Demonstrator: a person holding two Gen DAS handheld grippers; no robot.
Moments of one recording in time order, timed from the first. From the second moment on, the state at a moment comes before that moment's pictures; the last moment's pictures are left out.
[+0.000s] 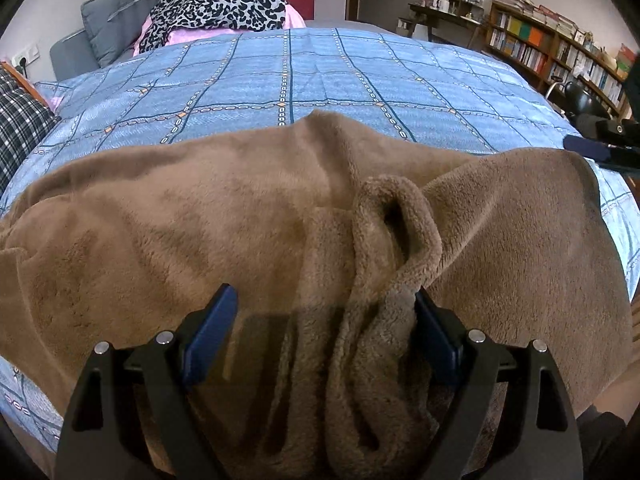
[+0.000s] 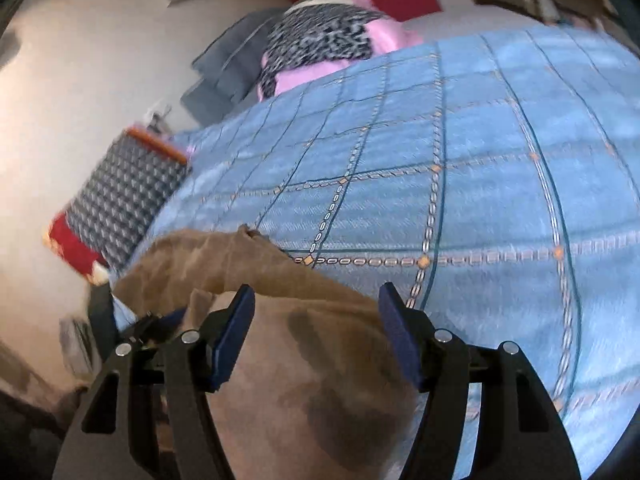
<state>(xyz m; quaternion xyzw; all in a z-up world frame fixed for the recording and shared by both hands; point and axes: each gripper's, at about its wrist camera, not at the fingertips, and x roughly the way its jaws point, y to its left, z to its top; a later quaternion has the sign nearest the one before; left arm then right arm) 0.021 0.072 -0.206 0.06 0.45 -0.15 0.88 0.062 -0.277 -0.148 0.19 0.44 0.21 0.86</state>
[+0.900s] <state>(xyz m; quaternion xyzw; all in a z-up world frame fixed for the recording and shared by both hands) 0.013 0.138 -0.156 -0.06 0.43 -0.12 0.89 0.021 -0.193 -0.112 0.06 0.38 0.11 0.91</state>
